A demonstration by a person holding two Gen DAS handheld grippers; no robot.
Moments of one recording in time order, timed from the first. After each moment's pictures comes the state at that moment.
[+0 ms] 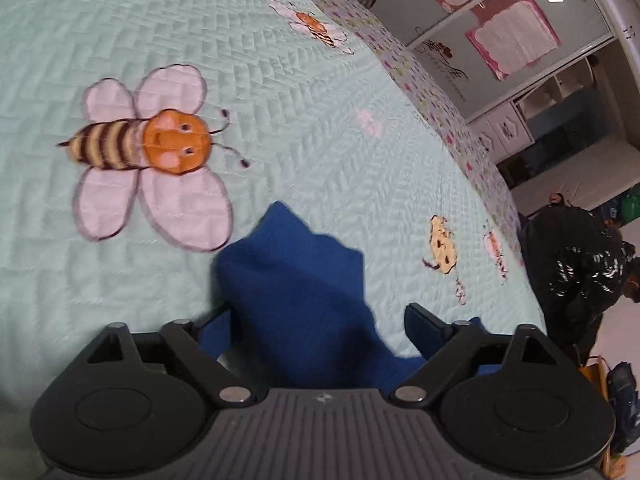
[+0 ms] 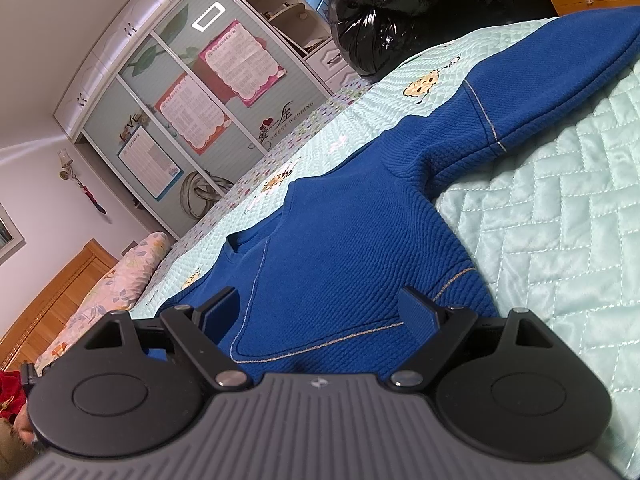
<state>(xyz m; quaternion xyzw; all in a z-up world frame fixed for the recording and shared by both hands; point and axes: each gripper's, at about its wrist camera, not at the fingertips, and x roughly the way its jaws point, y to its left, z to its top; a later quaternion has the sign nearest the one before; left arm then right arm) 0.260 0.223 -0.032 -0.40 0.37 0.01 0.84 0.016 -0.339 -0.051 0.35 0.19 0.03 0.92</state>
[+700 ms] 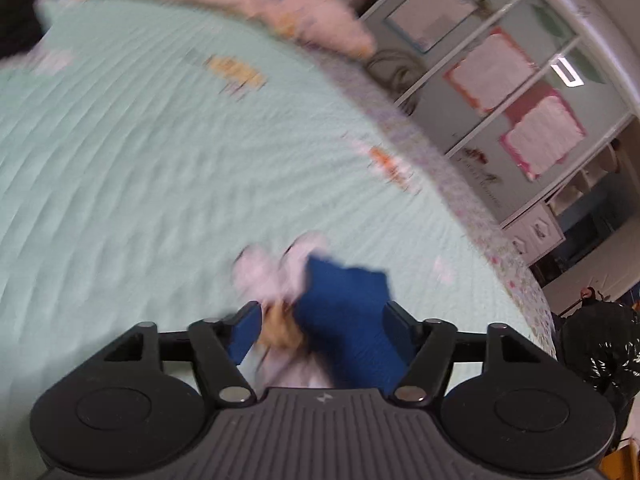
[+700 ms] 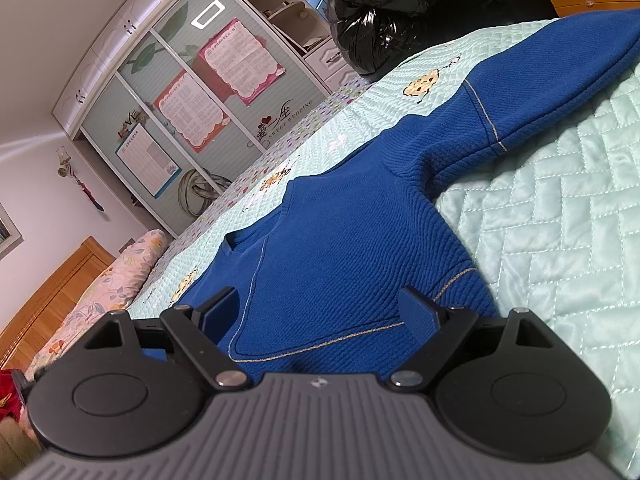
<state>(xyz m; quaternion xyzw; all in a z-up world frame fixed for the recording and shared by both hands) 0.205 0.303 -0.034 -0.40 0.26 0.14 0.87 0.015 -0.338 -0.050 0.35 0.19 0.03 0.92</state>
